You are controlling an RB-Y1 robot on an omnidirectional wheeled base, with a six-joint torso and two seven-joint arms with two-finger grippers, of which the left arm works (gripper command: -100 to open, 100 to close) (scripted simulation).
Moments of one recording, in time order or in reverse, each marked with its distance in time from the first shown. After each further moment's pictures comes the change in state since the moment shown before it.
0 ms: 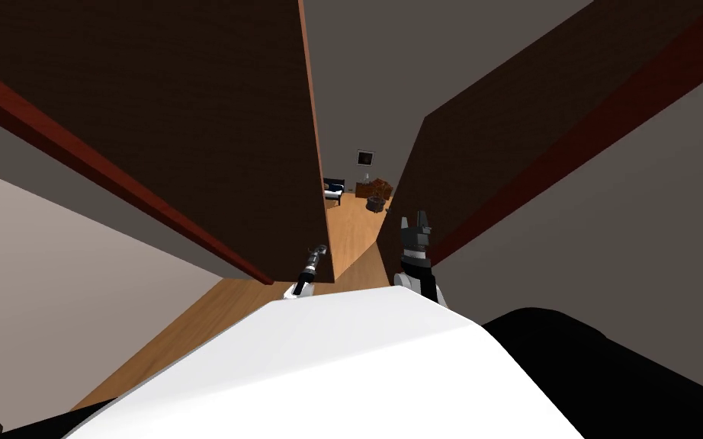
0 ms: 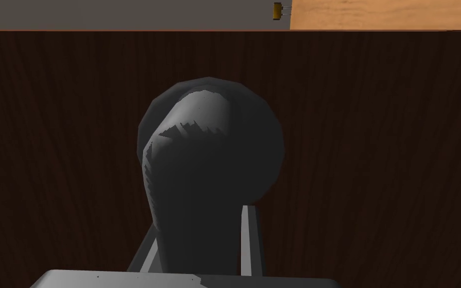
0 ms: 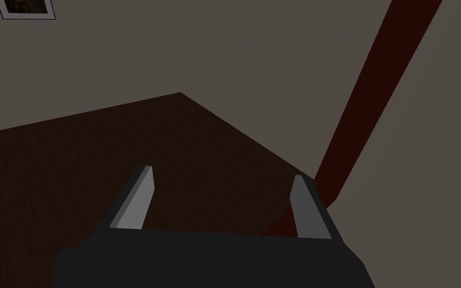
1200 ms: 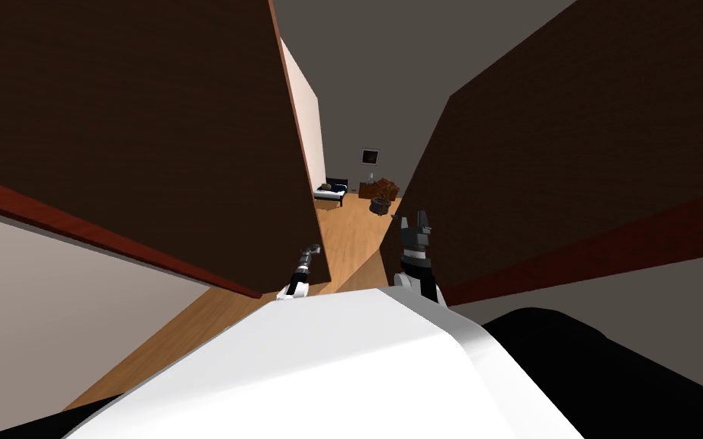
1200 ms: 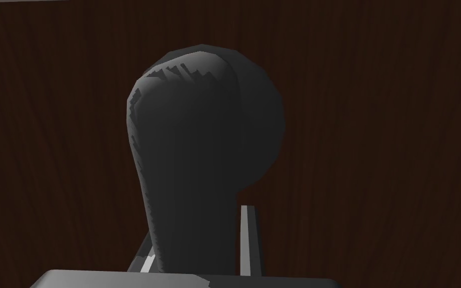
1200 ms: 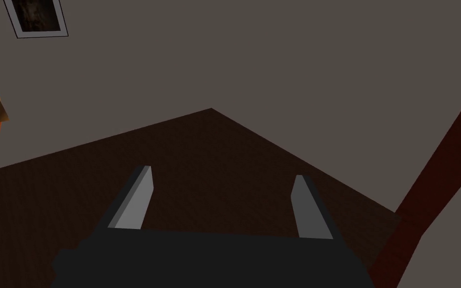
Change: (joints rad) arm -0.027 0.040 0.097 0.052 0.057 -0.024 -0.032
